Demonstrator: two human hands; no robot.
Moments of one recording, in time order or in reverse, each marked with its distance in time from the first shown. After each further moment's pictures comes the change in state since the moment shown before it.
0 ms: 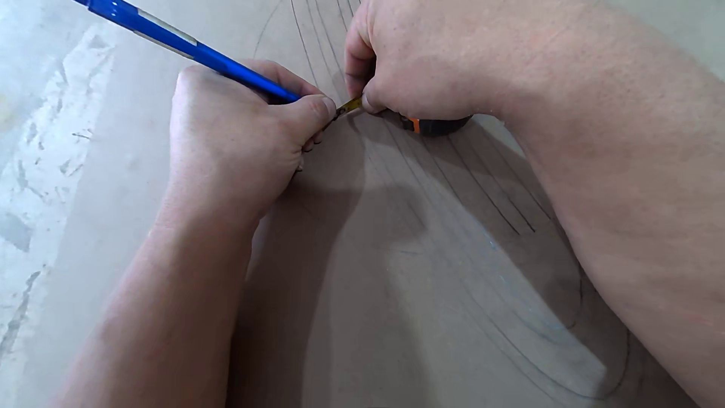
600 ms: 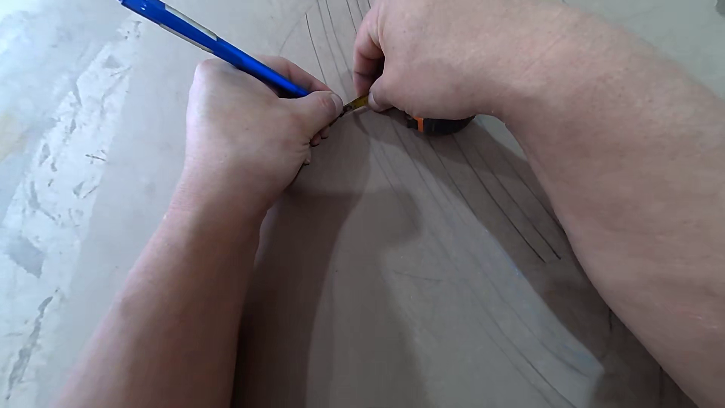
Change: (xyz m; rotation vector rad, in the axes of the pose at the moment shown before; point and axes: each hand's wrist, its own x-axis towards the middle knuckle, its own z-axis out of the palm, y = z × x) left_hand 0.034 -0.004 -0.008 0.004 -0.028 -0.013; right_hand 0.027 0.000 -0.006 -0.002 0.018 0.052
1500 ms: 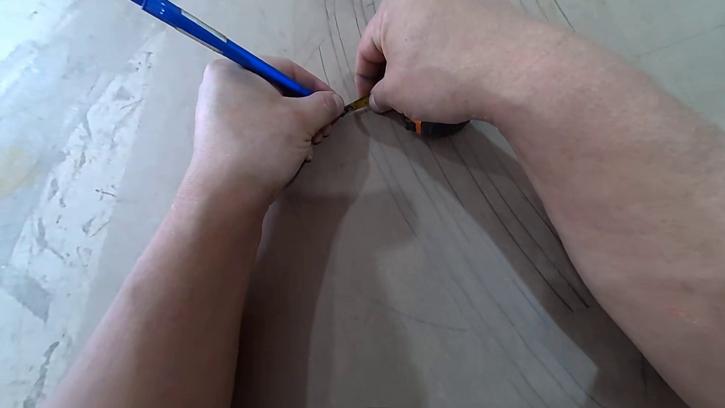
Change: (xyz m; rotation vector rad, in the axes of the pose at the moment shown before) left_hand 0.044 -0.005 -0.009 -0.017 -0.030 0.005; right_hand 0.039 0.004 -0.010 -0.003 0.023 0.021
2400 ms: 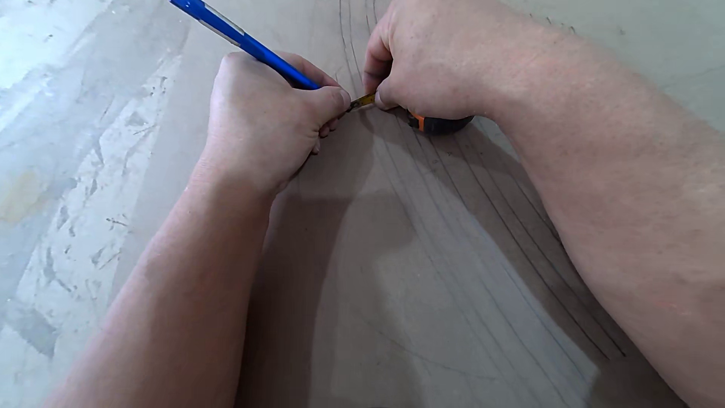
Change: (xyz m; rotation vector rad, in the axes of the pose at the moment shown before) left_hand 0.042 -0.002 -0.007 -0.019 -0.015 -0.001; right_hand 0.038 0.003 -0.008 -0.018 0.023 0.032
